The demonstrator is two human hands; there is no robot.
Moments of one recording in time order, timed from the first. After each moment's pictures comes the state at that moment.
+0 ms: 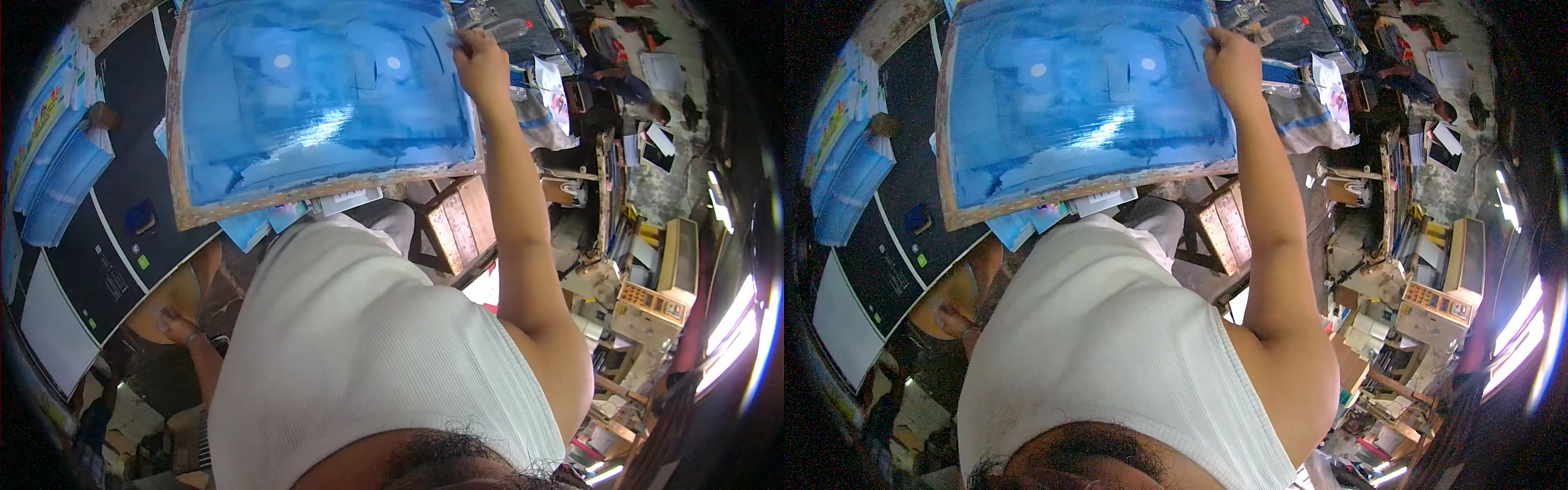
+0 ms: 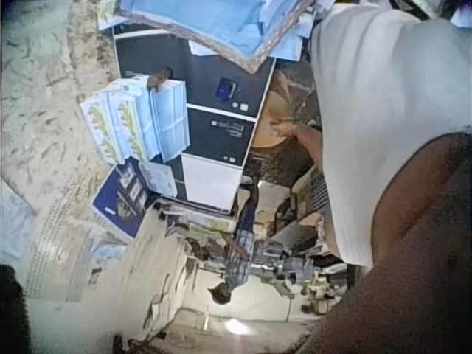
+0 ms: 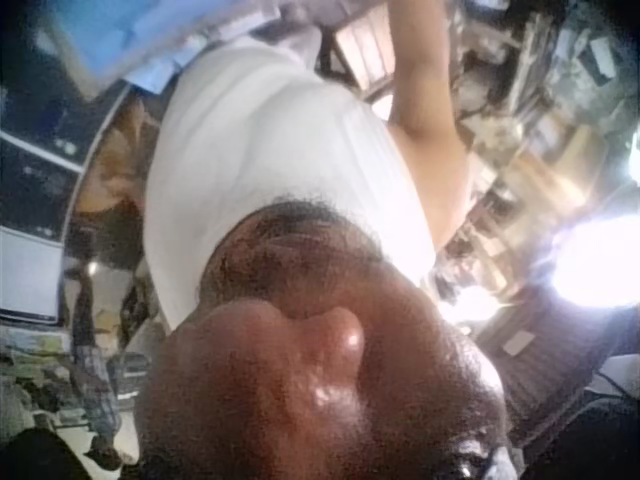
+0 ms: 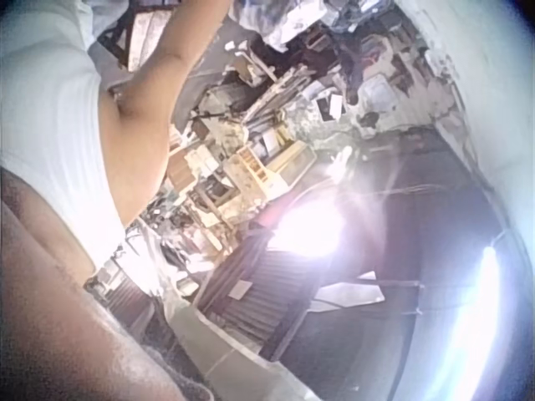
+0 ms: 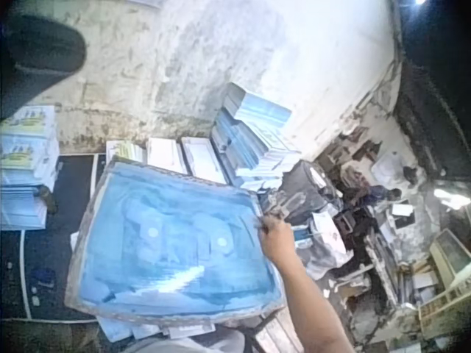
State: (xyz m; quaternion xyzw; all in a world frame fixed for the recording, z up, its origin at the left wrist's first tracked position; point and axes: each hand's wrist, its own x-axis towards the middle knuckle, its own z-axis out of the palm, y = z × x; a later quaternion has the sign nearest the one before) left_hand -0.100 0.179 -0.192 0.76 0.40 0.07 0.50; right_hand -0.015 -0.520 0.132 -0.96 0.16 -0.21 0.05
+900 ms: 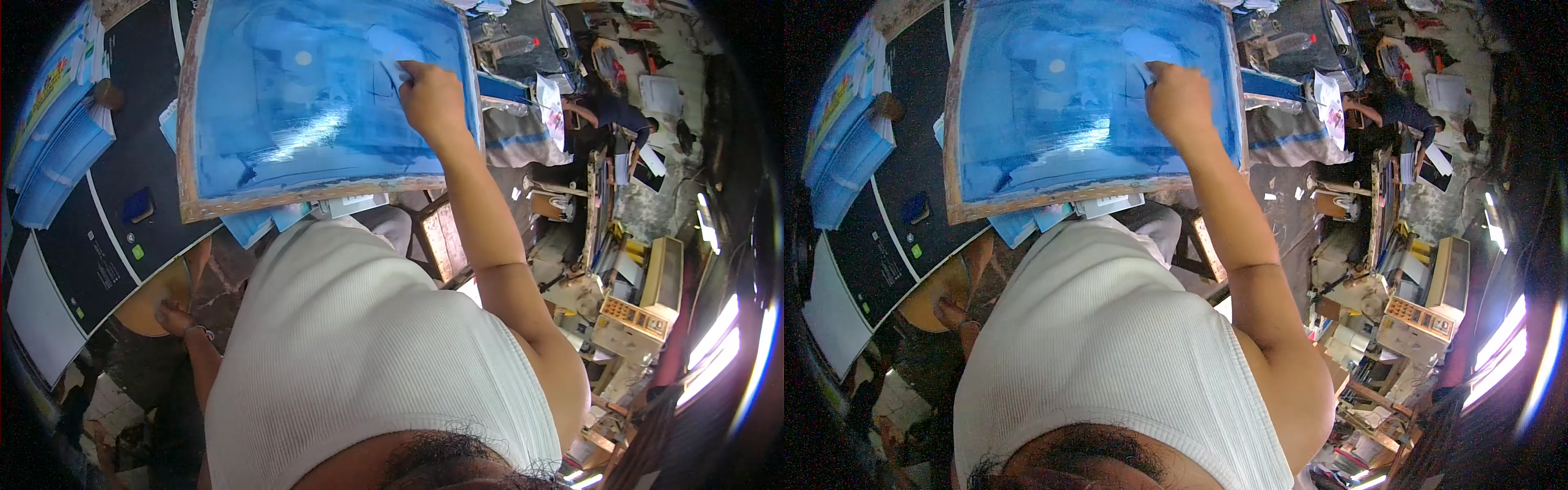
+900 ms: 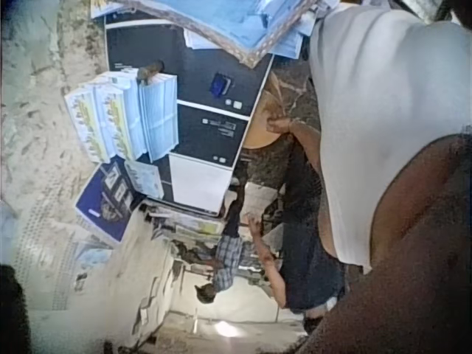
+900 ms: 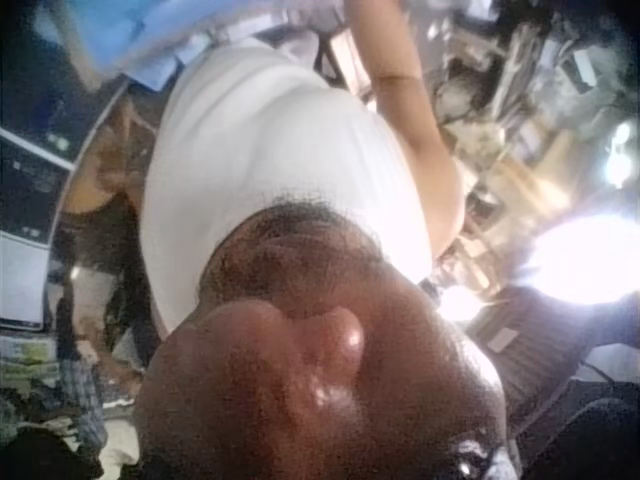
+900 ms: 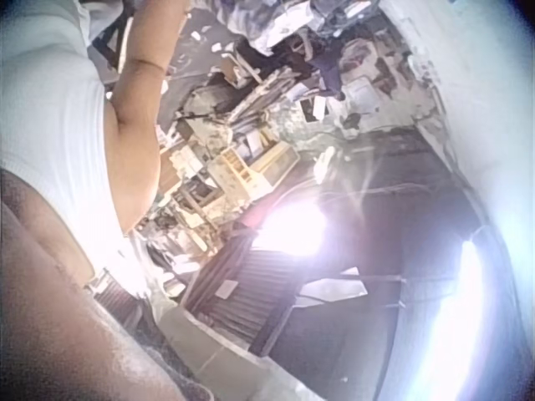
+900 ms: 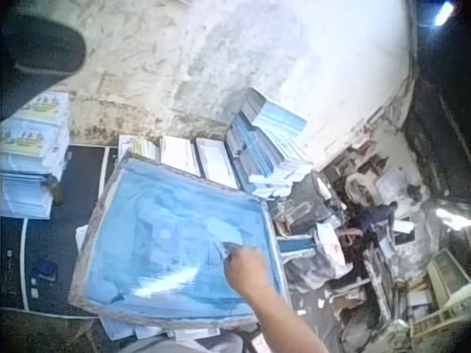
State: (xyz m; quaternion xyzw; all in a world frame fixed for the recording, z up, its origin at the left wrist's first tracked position) left_hand -0.106 0.154 -0.183 0.71 0.46 0.06 0.54; right_hand 0.005 -0.404 0.117 -0.98 0.17 -0.06 0.03
